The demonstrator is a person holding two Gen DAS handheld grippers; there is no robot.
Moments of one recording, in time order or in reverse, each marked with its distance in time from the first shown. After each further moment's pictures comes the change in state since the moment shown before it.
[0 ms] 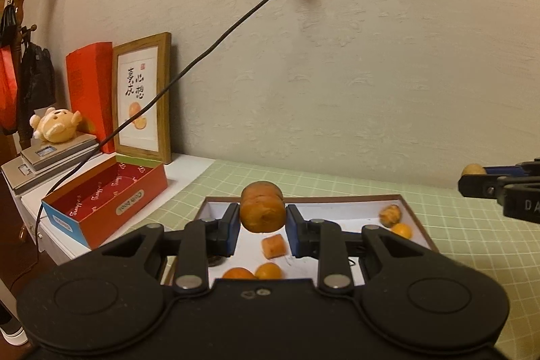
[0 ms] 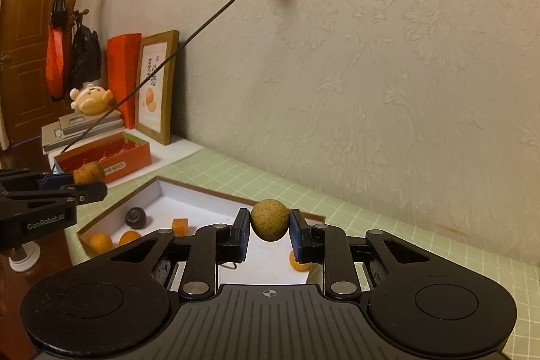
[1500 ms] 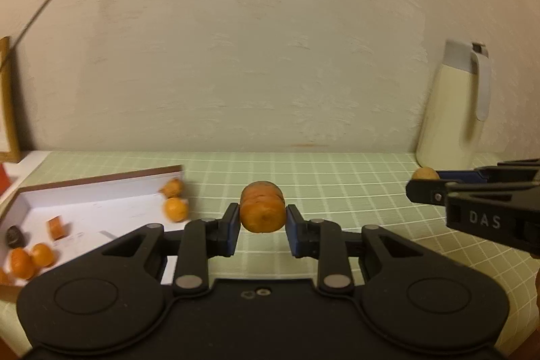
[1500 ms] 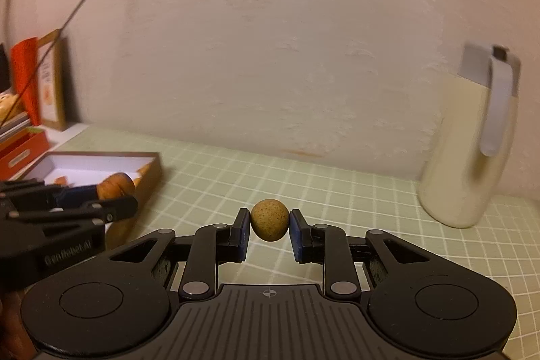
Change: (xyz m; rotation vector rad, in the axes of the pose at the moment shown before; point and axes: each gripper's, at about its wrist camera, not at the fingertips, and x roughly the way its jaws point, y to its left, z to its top) left arm -0.017 -0.194 -0.026 0.129 0.084 -0.368; right arm -0.108 -0.137 -0.069 0.155 0.095 -0.267
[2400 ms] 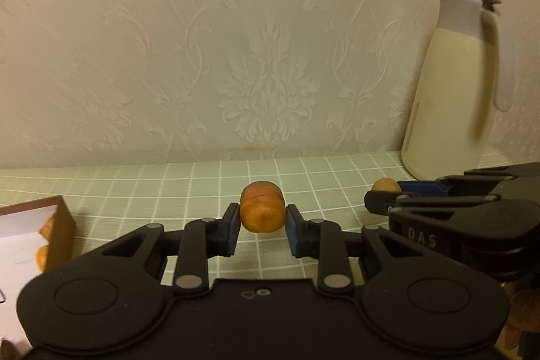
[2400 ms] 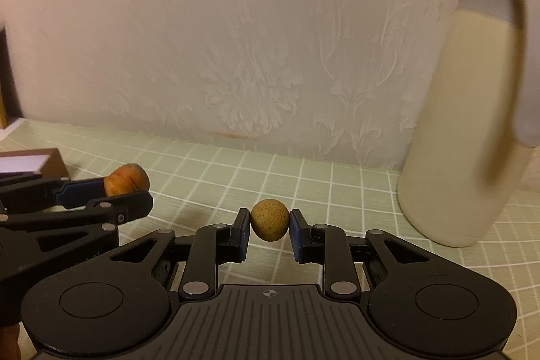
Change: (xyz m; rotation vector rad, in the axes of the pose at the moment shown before) left arm 0.131 -0.088 0.026 0.061 0.053 -0.105; right arm 0.114 -0.097 0.004 0.066 0.076 -0.100
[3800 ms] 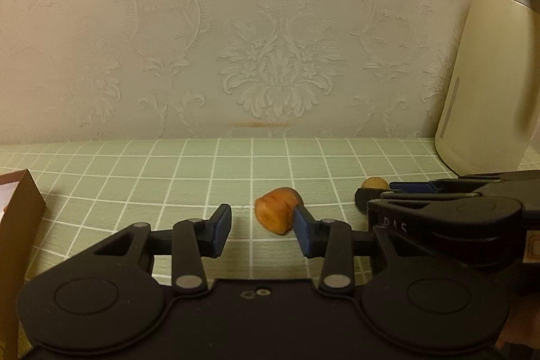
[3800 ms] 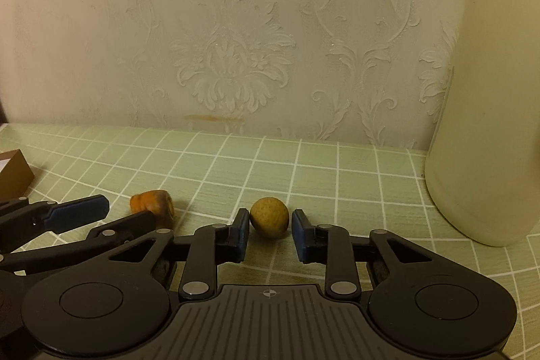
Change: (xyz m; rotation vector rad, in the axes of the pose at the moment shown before) left arm 0.074 -0.004 -0.017 -0.046 0.044 0.063; right arm 0.084 -0.028 -0.009 0.055 0.057 0.031
